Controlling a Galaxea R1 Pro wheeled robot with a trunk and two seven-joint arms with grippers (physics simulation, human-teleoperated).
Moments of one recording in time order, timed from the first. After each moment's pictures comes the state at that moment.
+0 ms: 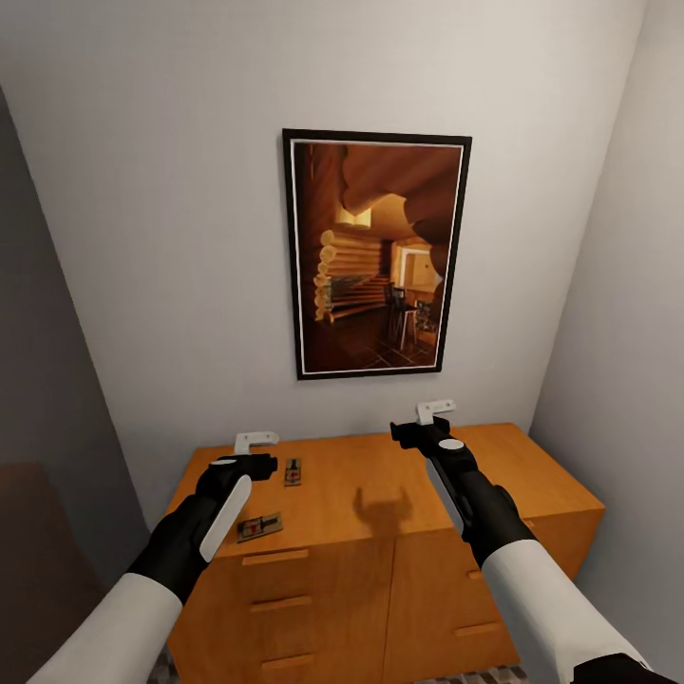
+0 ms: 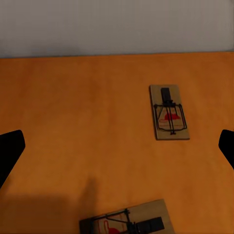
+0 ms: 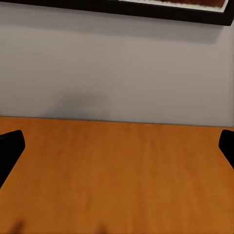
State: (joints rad) left arm -0.66 0.00 -0.27 -1.05 0.37 0.65 0.42; right arm -0.76 0.06 0.16 -0.92 0.02 0.41 -0.08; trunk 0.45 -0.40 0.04
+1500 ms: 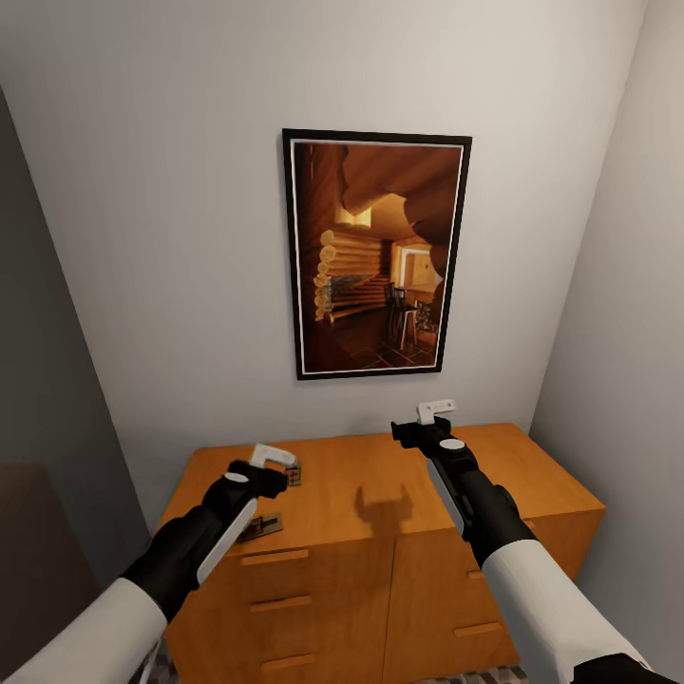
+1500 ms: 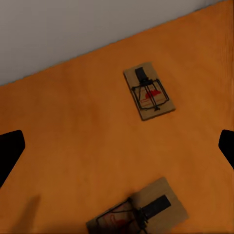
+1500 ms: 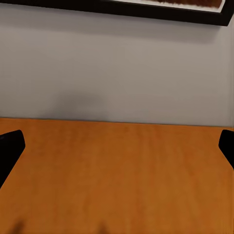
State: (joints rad) left arm -0.66 0.09 -0.51 -1.06 0.31 0.66 0.29; right arm -0.76 0.06 0.16 -0.92 0.02 0.41 -0.08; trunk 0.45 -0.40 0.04
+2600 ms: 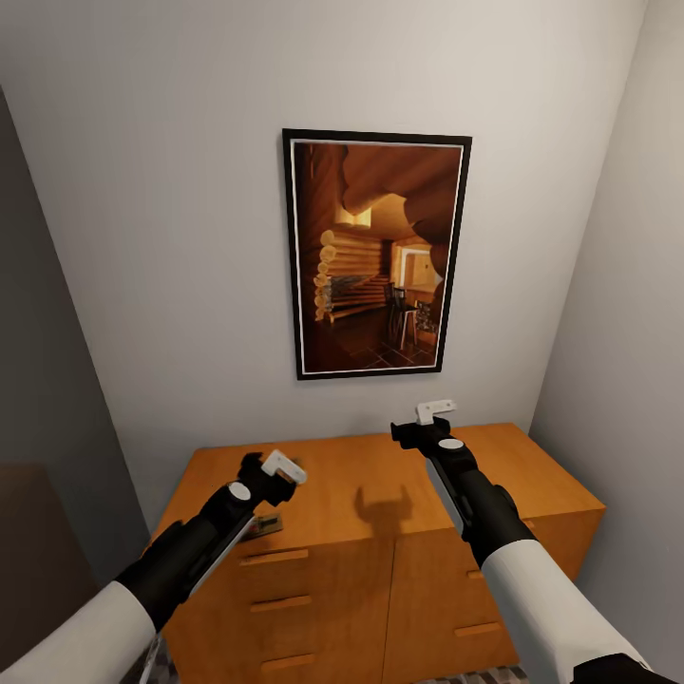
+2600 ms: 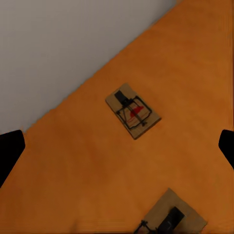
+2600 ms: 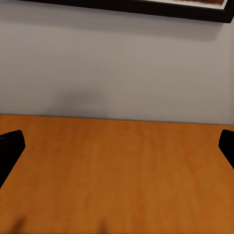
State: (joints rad) left arm -0.65 0.14 -0.61 -1.06 0.02 0.55 0.04; right arm -0.76 0.06 0.16 -0.92 0.02 0.42 -0.08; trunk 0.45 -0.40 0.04
